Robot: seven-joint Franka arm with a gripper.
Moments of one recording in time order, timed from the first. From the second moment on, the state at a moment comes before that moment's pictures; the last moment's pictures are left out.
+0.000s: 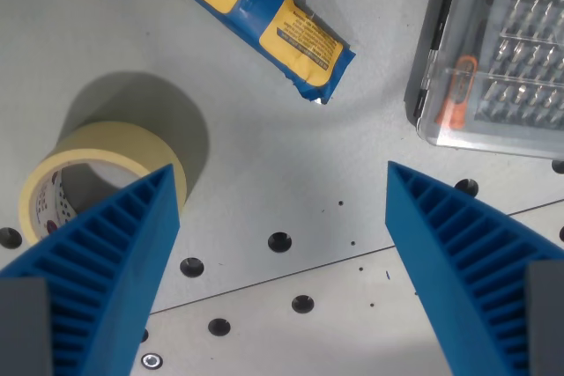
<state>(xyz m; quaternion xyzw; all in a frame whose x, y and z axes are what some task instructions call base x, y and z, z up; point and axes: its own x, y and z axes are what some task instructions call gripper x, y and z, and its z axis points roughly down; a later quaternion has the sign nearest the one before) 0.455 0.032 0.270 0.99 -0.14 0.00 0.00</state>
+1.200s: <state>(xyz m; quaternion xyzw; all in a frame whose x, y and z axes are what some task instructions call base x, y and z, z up) 0.458 0.032 0.260 0.99 -0.10 0.00 0.00</state>
